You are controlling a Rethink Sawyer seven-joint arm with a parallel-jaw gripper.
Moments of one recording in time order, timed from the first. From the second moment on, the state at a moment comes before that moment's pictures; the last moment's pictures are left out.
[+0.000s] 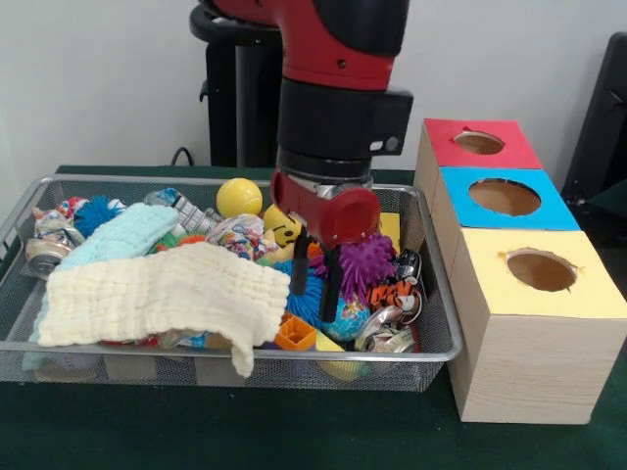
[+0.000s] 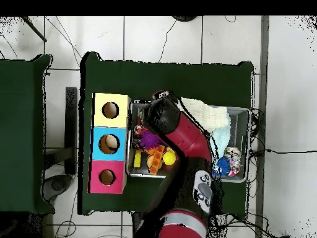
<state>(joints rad) -0.04 -0.45 -0.26 1.56 0.72 0.26 2.09</state>
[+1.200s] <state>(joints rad) 0.12 -0.44 -0.31 1.59 0.75 0.50 2.22</state>
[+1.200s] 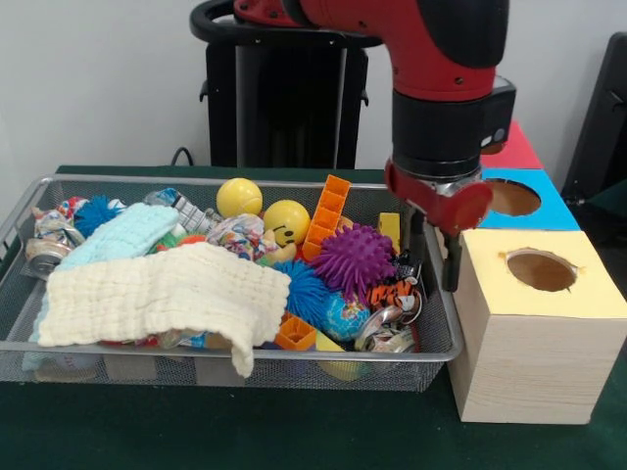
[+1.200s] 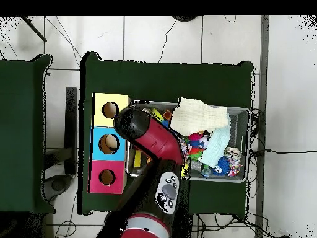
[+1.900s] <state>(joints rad) 0.11 -0.40 -0.36 1.56 0.75 0.52 2.27</state>
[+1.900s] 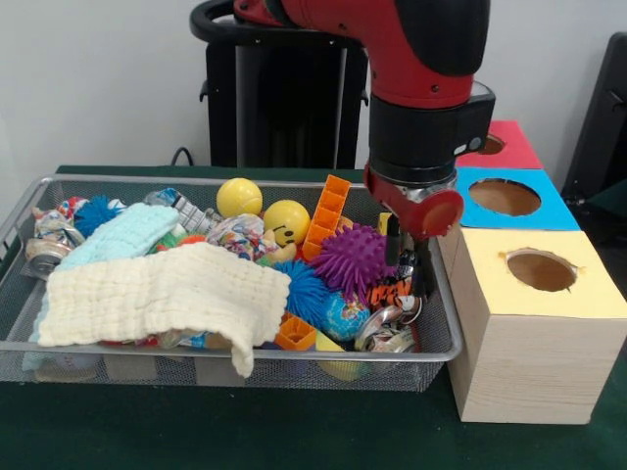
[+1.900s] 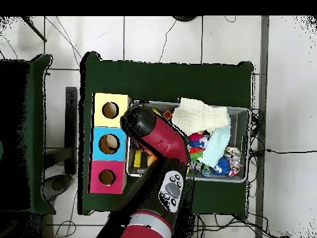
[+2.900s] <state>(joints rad) 0.12 -0.36 -0.41 1.56 0.75 0.52 2.27</state>
